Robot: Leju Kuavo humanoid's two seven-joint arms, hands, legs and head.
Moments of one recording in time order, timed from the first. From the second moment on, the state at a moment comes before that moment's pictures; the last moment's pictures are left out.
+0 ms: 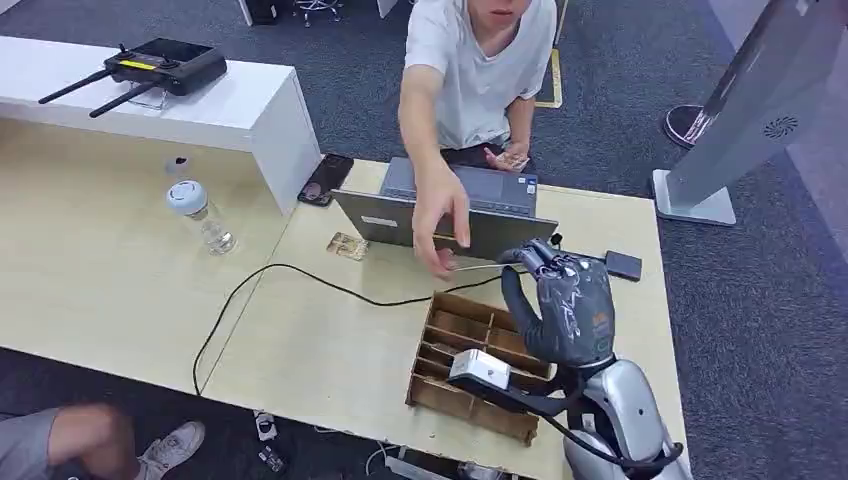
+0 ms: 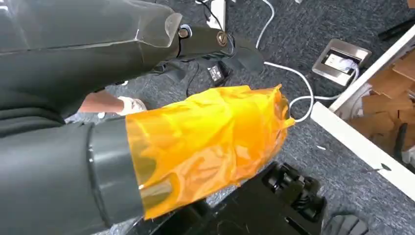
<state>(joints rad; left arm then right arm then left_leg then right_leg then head) 0.09 0.14 -0.69 -0.90 -0.53 0.12 0.37 -0.29 -0.06 0.59 -1.52 1.02 -0.36 -0.11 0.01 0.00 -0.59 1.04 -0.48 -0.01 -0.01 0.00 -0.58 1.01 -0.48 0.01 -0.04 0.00</state>
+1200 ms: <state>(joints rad) 0.14 0.12 -0.62 -0.90 -0.57 0.11 0.35 -0.15 -0.12 0.38 -1.60 0.28 0.15 -0.35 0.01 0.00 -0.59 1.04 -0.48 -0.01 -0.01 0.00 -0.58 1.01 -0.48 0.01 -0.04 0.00</state>
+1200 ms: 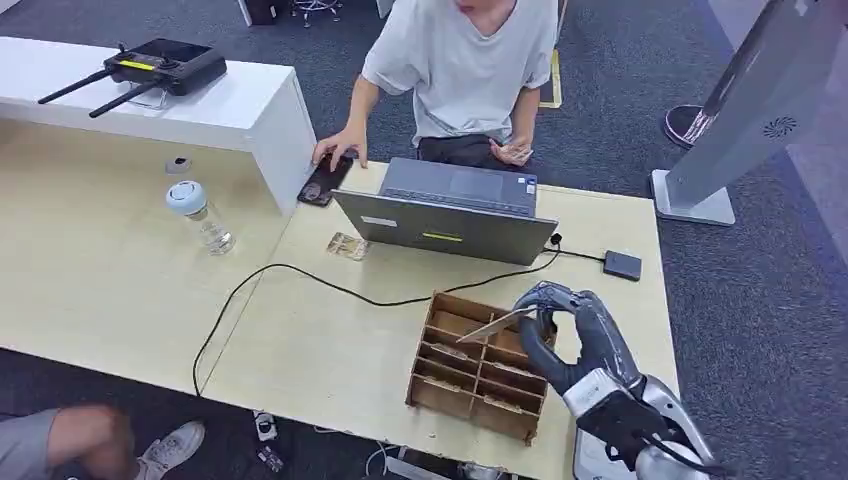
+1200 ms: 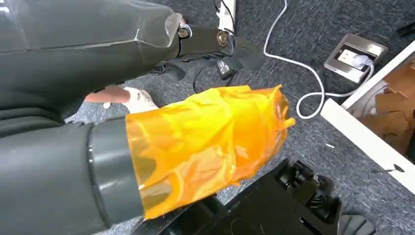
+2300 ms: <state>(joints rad) 0.16 0.14 -0.62 -0.90 -0.50 0.16 0.33 0.01 -0.45 0.18 -1.46 0.20 0.39 -0.40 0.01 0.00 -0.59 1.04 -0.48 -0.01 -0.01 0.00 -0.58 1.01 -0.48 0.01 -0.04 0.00</state>
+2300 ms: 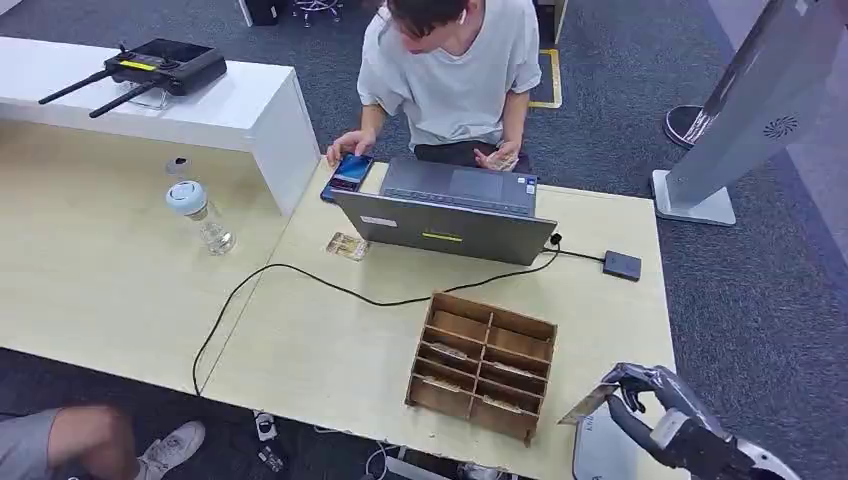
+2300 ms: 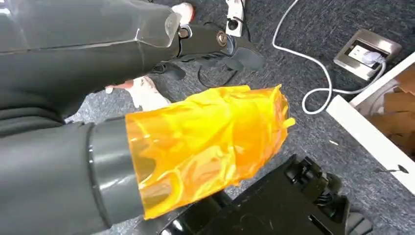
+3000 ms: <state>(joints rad) 0.12 0.15 -0.68 -0.87 -0.46 0.18 0.30 -0.02 -0.74 0.26 -1.47 0.19 0.49 -0.35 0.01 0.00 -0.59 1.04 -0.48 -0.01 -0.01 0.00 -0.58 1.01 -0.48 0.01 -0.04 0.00</state>
